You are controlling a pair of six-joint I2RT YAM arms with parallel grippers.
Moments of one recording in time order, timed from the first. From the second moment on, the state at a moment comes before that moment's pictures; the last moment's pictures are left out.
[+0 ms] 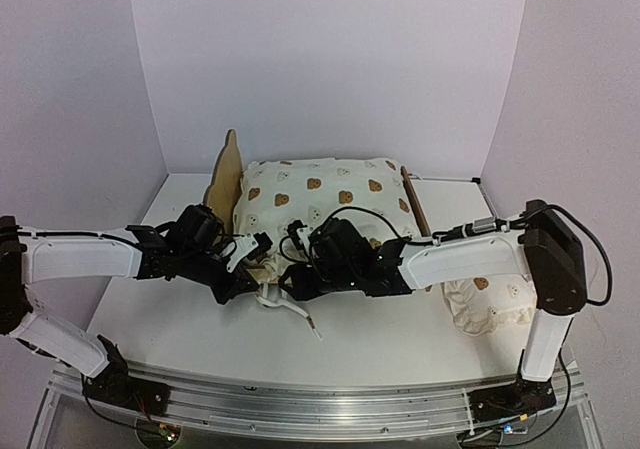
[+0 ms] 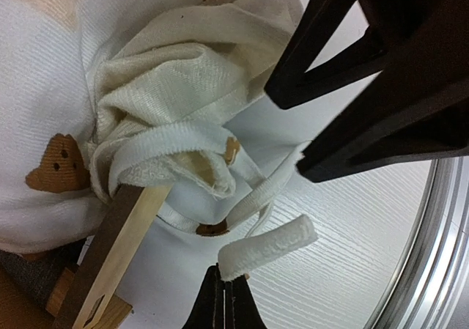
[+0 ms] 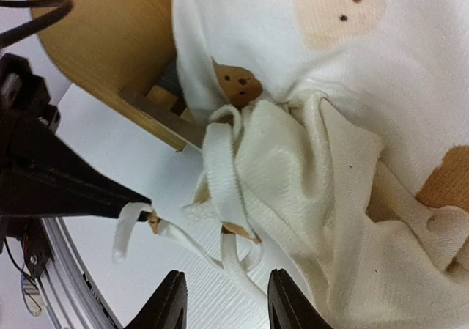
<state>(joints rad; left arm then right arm) -0.76 1.35 0.76 -0.27 0.25 0.17 1.09 1.90 1.25 -0.02 0.02 0.54</state>
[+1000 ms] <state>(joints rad) -0.76 1.55 0.77 -0.22 0.23 0.18 1.10 1.94 1.22 0.12 -0.18 0.45</state>
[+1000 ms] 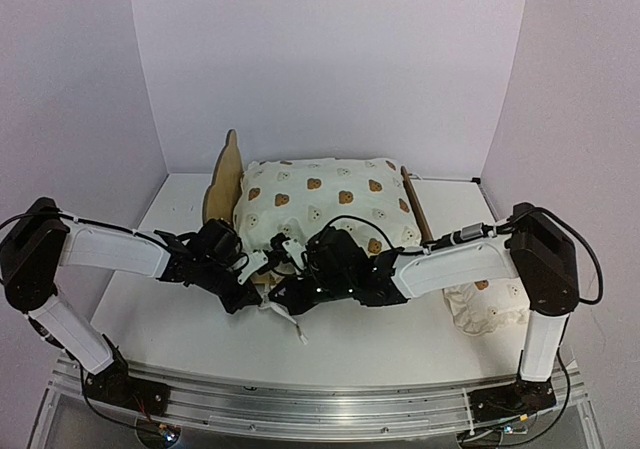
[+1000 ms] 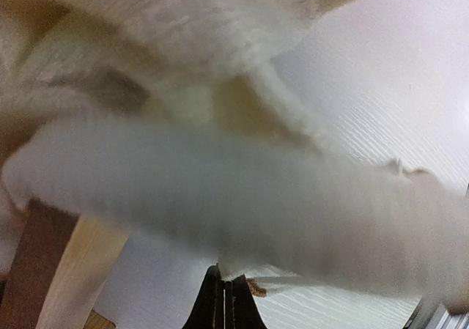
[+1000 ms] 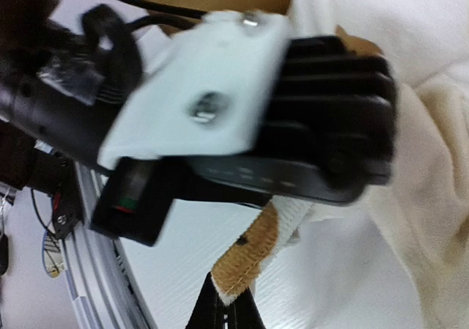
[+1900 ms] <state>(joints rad) -0.77 1.66 0.81 -0.09 0.29 0.52 1.06 1.80 1.05 0.08 -0.09 0.54</state>
